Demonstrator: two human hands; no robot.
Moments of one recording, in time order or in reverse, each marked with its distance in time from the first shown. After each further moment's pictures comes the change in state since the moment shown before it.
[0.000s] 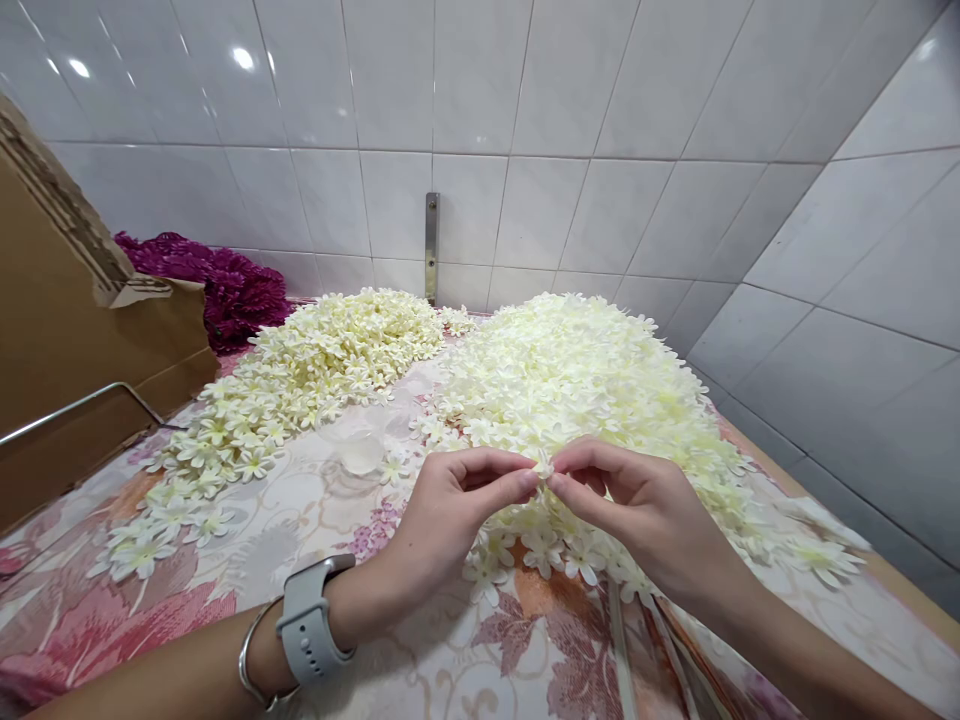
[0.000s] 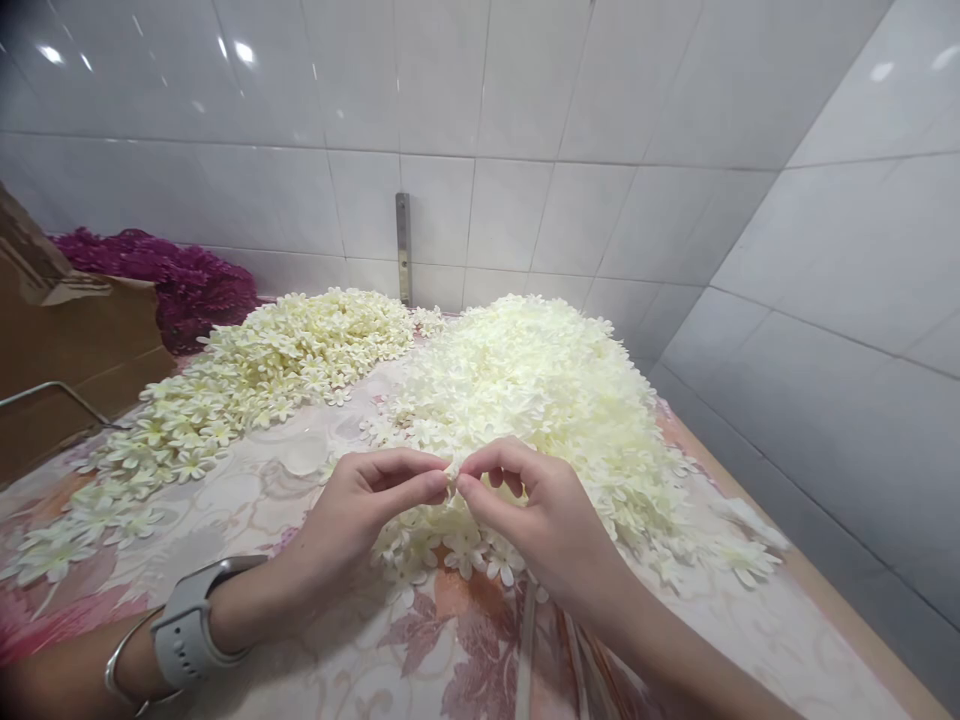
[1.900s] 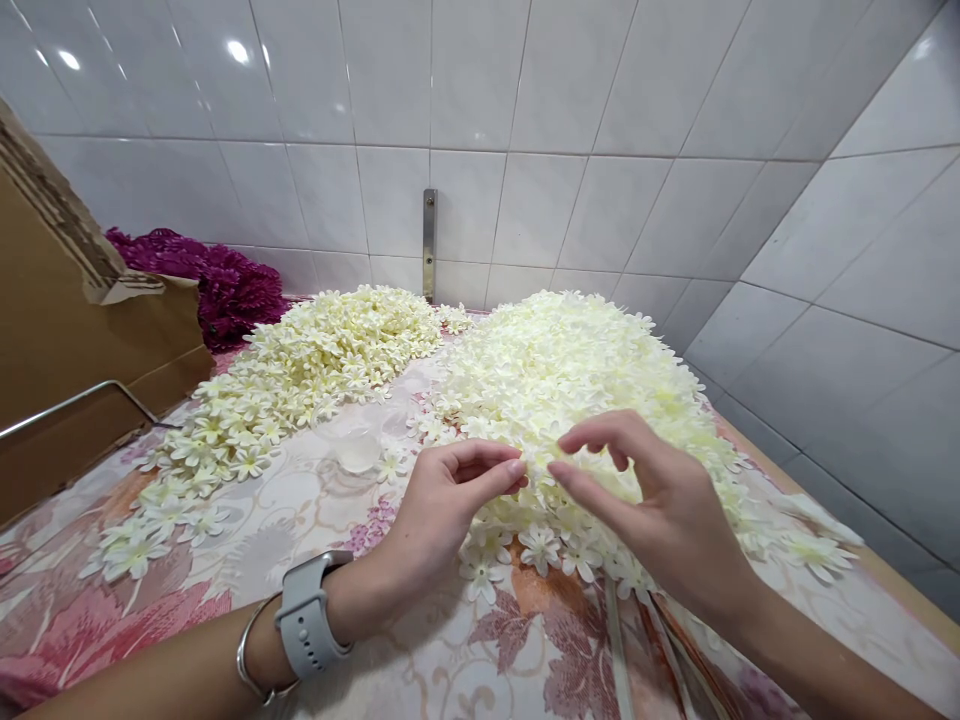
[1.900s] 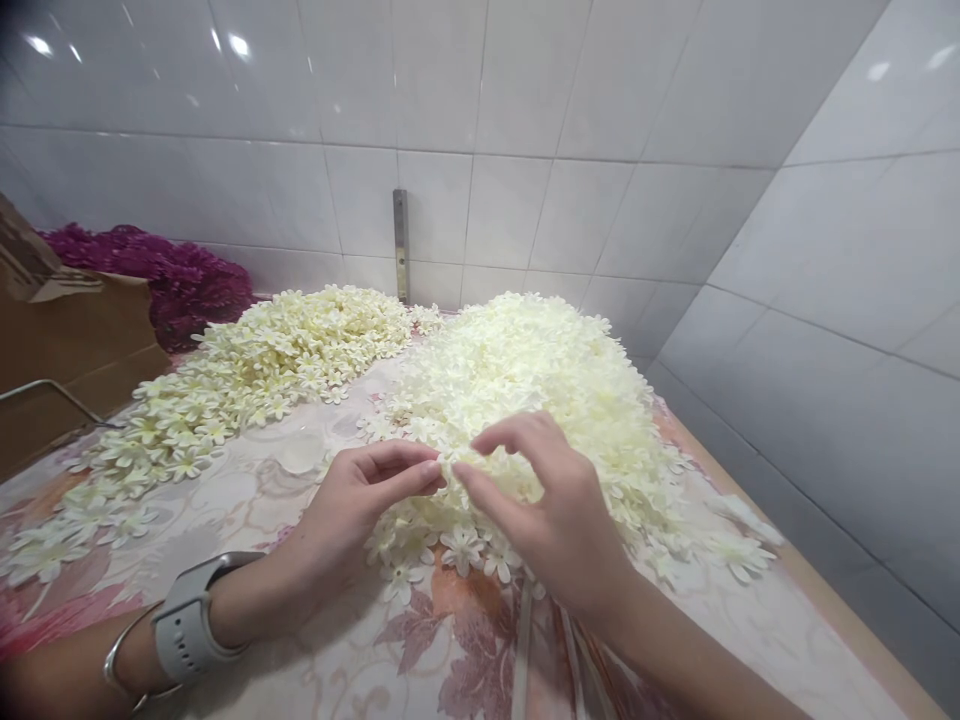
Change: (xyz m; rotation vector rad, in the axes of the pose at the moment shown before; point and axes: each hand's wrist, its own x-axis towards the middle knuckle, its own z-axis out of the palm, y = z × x) left_hand 0.003 -0.007 -0.002 -0.090 0.062 -0.036; right_hand -0.001 0.002 0.000 -0.300 0.290 -0.355
